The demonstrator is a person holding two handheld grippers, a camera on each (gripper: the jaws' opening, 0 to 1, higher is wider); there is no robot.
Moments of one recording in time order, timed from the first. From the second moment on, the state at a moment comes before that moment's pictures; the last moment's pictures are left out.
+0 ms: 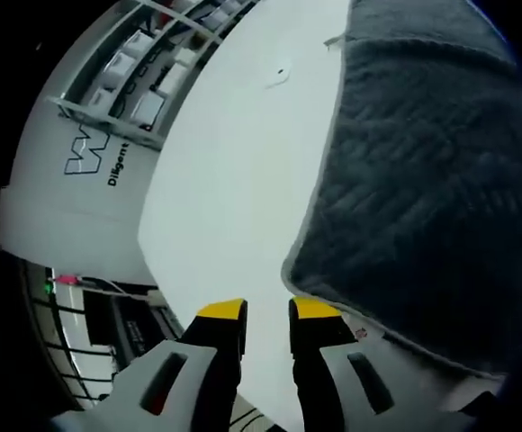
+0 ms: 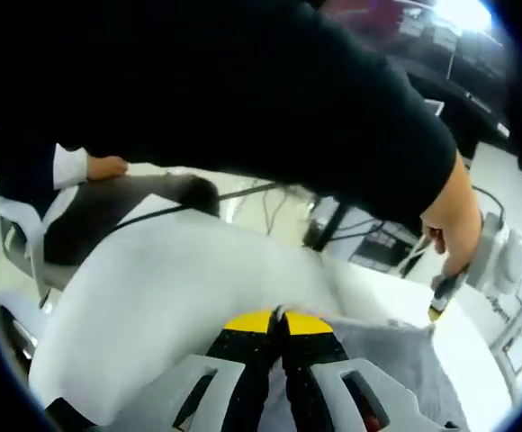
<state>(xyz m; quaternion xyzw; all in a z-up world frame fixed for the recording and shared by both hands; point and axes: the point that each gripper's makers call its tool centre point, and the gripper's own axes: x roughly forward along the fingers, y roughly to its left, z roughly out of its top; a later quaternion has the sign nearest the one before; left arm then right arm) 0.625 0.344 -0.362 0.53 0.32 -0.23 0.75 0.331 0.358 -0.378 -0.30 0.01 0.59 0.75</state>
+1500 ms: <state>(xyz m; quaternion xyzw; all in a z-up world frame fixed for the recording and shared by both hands) 0.550 0.367 -0.223 0.19 0.14 -0.09 0.97 0.438 0.046 -0.172 -0.27 -0.09 0.34 0.89</state>
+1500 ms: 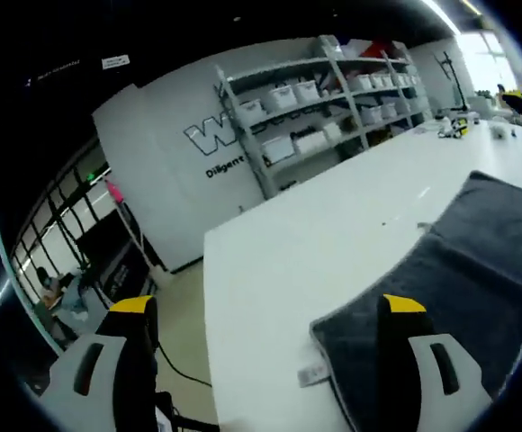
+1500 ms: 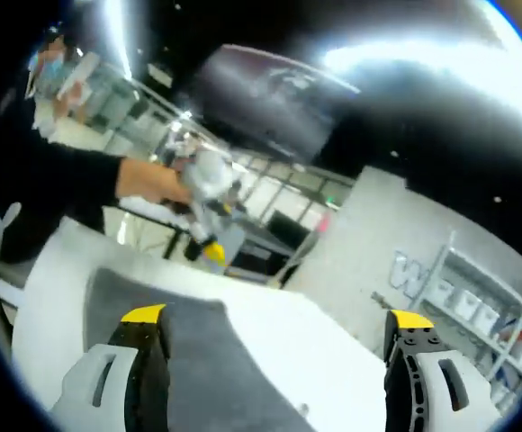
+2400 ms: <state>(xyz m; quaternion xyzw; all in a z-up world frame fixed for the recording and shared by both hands) 0.425 0.340 -0.211 0.05 0.05 -0.14 0.99 0.404 -0.261 -0.153 -0.17 -0.04 0.15 0.97</state>
